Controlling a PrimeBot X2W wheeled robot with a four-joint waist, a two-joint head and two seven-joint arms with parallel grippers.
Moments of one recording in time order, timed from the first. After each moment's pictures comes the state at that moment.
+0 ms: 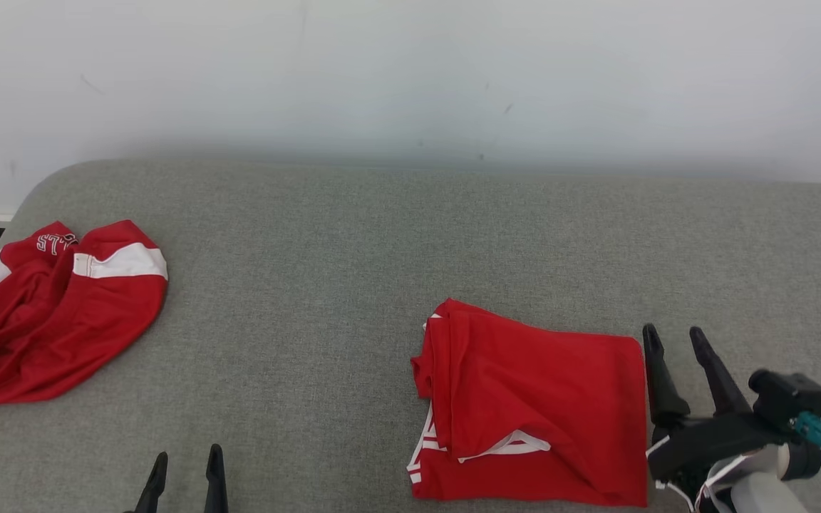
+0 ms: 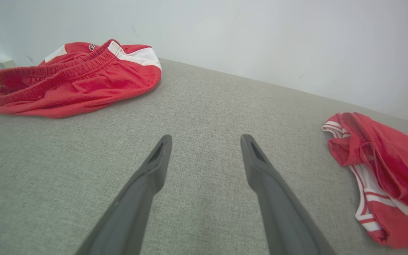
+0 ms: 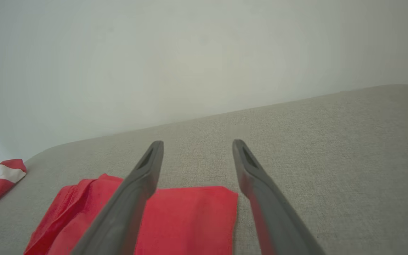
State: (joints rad) left arm 0.04 0.05 0.02 0.27 -0.26 -0.13 -0.26; right arm -0.26 -0.23 0.12 0.47 0.49 0.13 -0.26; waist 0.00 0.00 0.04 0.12
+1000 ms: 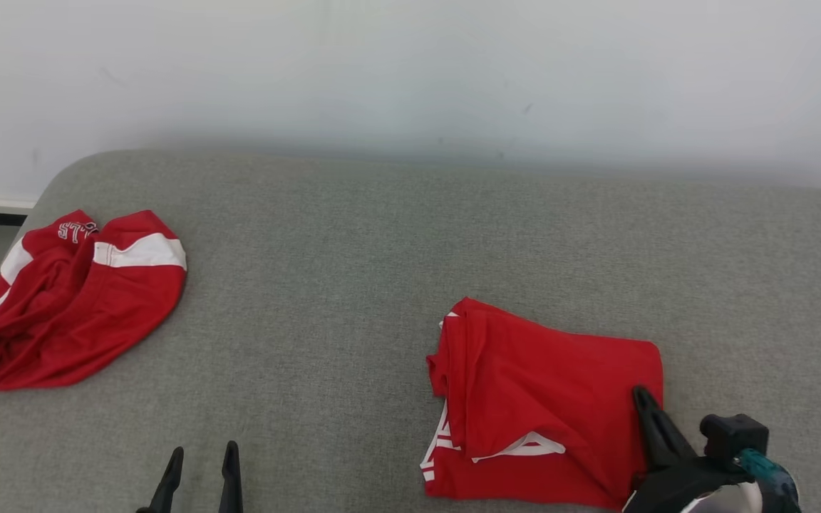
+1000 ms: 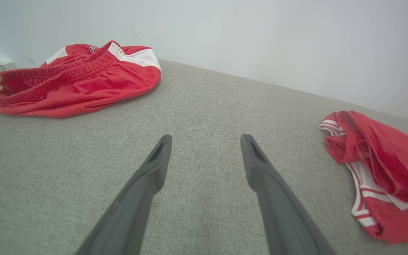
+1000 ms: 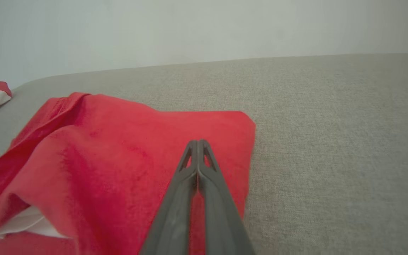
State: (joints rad) left arm 0.04 0.05 -0.01 0.26 -0.25 -0.13 -0.26; right arm -0.20 -0.18 0.13 0.59 0.31 0.13 -0.26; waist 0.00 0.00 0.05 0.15
